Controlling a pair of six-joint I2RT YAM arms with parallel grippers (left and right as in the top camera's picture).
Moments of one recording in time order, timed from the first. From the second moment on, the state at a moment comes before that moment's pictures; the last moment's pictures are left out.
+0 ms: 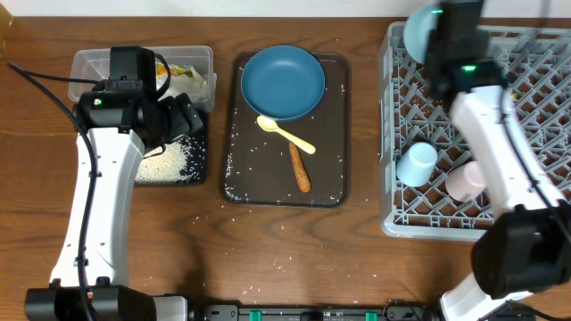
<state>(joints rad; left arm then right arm) 0.03 1.52 1.45 -1.14 -0.04 -0.48 0.17 1.80 1.59 -0.44 0.64 0.07</state>
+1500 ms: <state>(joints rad) 0.03 1.52 1.45 -1.14 -0.04 -0.48 0.40 2.07 1.59 -0.61 0.86 0.01</state>
